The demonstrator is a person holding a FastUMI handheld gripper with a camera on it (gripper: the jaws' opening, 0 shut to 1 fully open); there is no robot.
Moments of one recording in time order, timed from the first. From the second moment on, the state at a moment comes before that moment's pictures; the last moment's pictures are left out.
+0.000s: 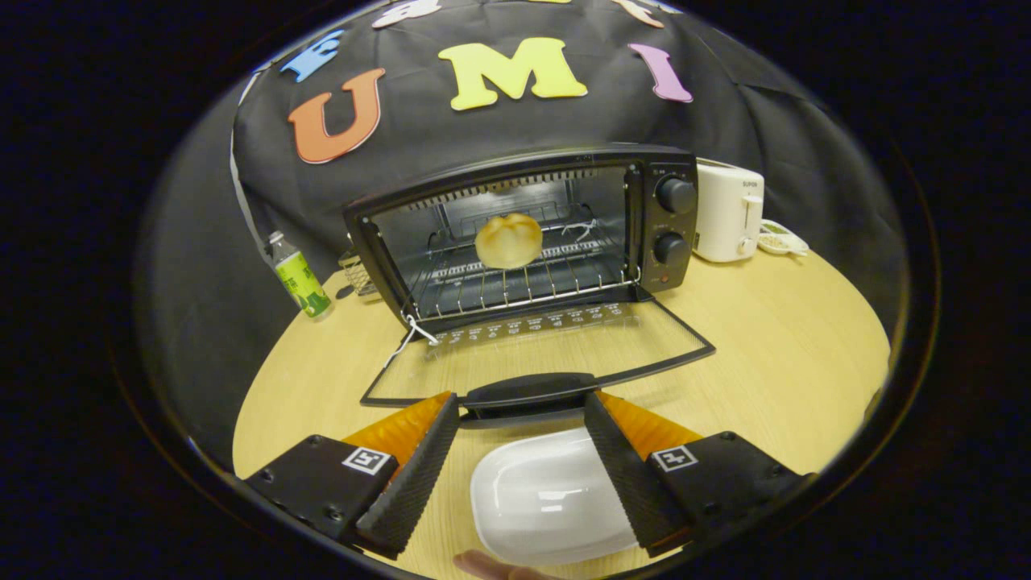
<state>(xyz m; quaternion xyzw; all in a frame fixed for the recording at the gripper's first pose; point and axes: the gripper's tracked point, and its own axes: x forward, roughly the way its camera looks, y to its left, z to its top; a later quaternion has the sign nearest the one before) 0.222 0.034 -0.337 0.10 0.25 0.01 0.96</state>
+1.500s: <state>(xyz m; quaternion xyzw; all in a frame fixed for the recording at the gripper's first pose) 0.192 0.027 -0.202 0.02 0.03 0.01 1.00</state>
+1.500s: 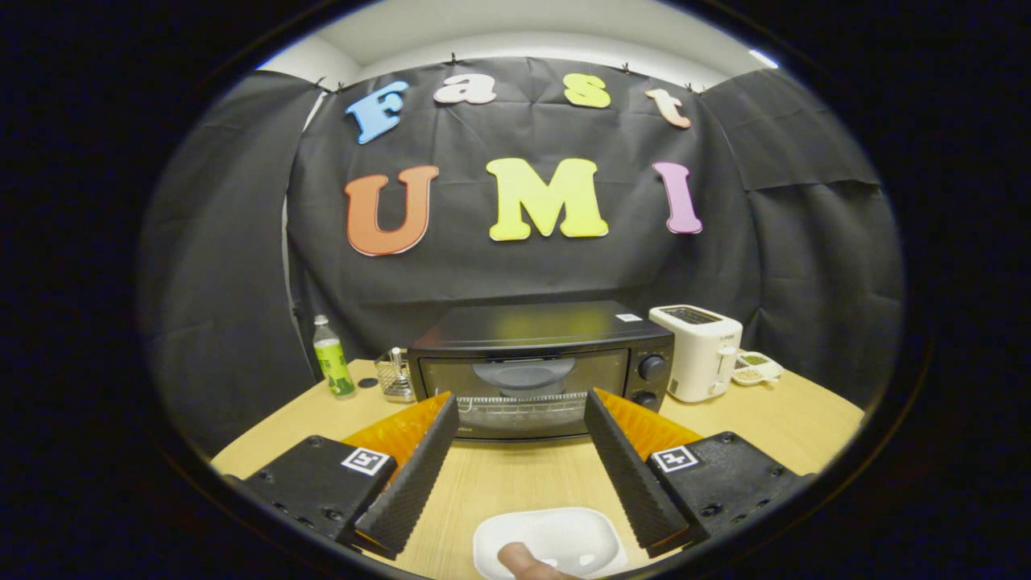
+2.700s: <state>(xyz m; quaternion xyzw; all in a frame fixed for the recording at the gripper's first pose) 0.028 -0.050 -0.048 0.04 0.00 0.03 1.00</state>
